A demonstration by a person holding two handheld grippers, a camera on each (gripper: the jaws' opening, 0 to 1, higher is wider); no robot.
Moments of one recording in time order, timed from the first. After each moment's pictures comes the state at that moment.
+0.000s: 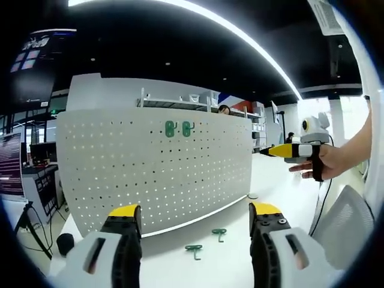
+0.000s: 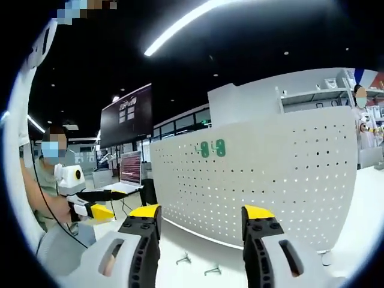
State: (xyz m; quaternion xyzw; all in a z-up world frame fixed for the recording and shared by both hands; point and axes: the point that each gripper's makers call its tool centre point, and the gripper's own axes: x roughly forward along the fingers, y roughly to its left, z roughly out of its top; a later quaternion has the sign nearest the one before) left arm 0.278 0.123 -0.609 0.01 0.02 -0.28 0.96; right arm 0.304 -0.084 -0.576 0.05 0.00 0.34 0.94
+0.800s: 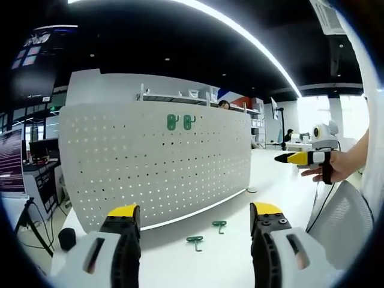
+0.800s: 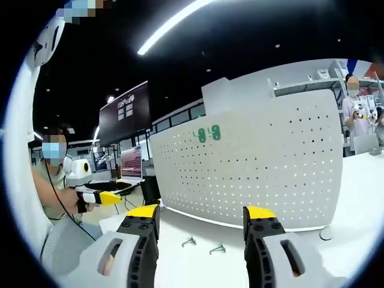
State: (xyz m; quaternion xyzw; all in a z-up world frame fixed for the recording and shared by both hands) left arm 0.272 0.135 -0.621 0.02 0.04 -0.28 0.96; right arm 0.270 -0.101 -0.607 0.07 0.03 0.33 0.94
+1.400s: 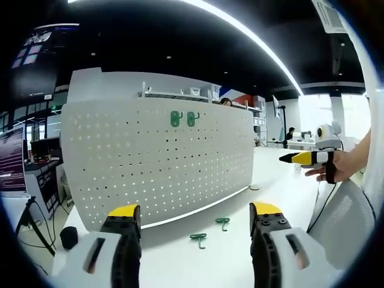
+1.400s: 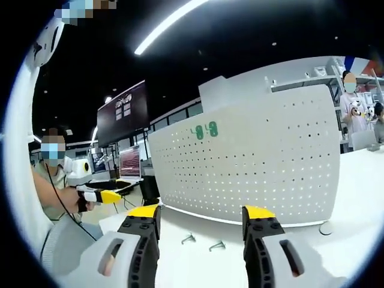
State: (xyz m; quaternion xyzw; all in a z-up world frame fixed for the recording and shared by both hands) left arm 0.274 0.139 -0.625 0.02 0.05 -0.28 0.96; right arm 0.267 -0.105 -0.614 0.08 0.03 0.32 0.94
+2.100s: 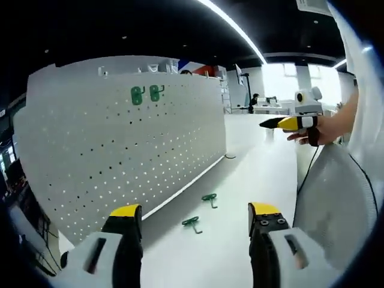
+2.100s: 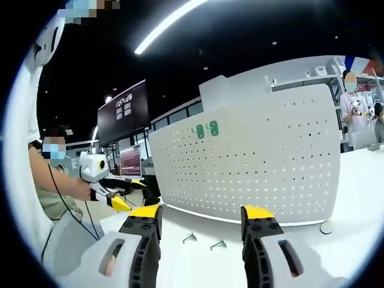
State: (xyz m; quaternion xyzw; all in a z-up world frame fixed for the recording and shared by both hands) left arm 0.298 0.117 -0.659 0.15 0.14 -0.42 0.89; right arm 0.265 -0.104 -0.614 0.08 0.04 0.32 0.94
